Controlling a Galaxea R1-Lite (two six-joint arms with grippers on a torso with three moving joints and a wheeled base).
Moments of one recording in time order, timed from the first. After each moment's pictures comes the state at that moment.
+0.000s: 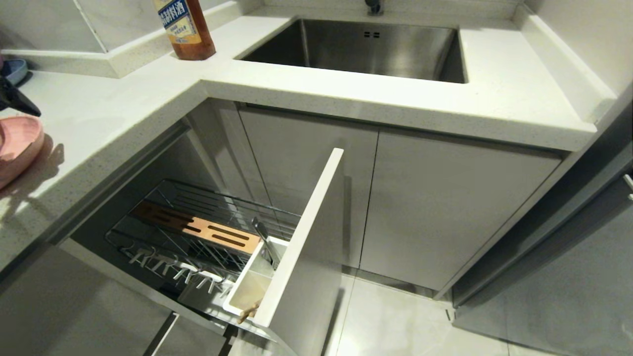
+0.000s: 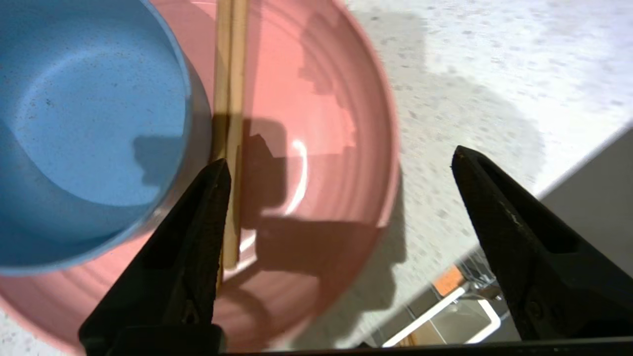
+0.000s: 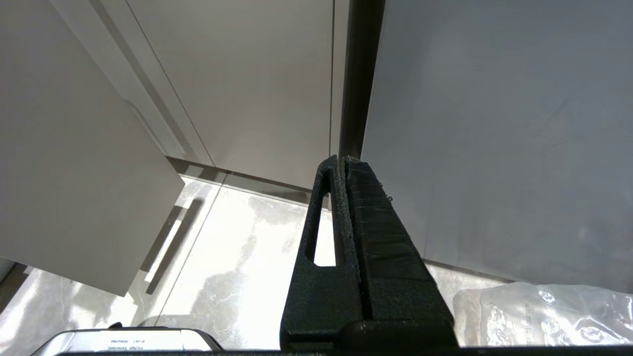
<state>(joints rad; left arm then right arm) 0.20 1.50 -1.94 0.95 0.26 -0.40 0.00 0.00 0.00 0.00 -0.01 0.01</state>
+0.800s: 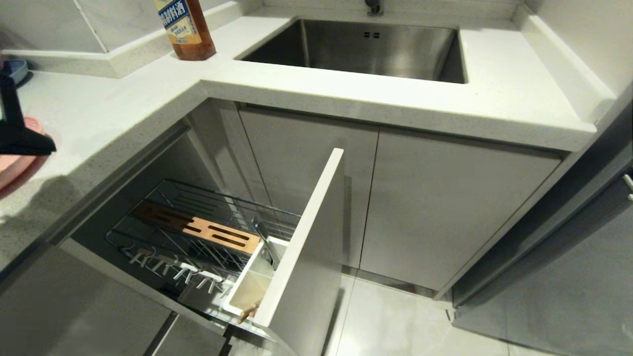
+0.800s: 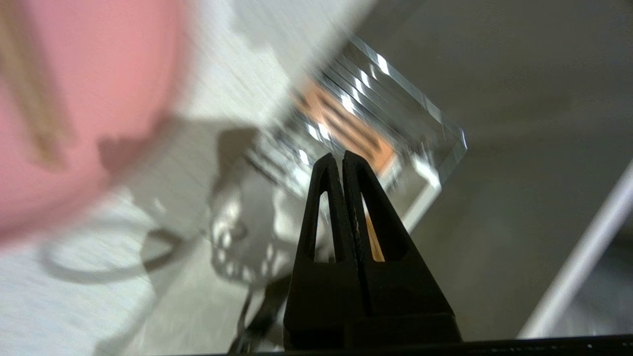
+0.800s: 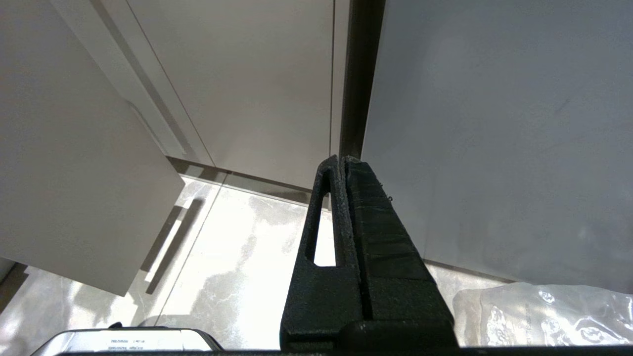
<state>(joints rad) -0.21 1.34 -1.81 1.06 0.27 -0.44 0.00 0.00 0.00 0.00 -0.01 0.01</state>
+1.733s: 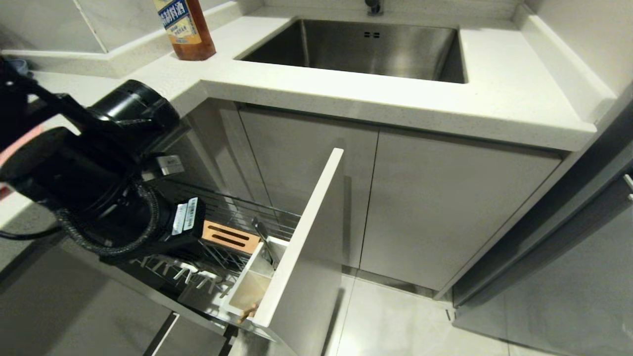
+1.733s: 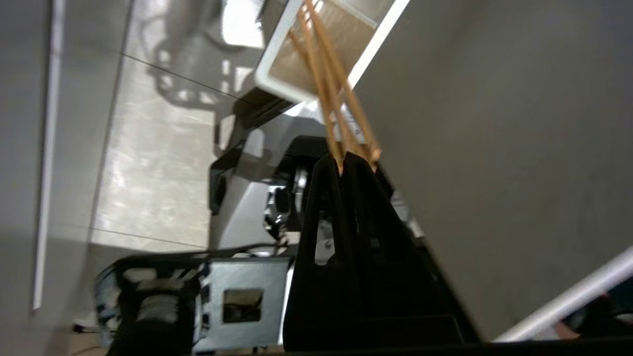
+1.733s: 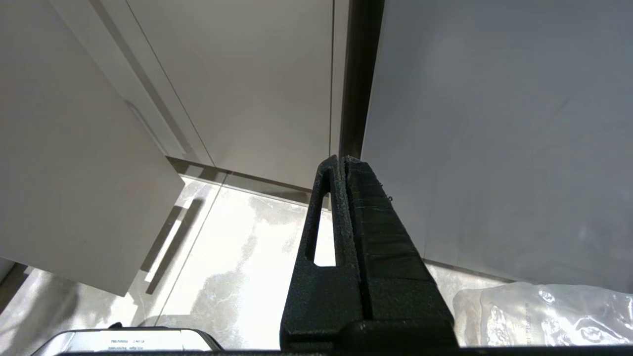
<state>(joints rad) -0.42 1.61 -1.55 1.06 0.03 -0.58 0.00 0.00 0.00 0.00 -0.01 0.01</state>
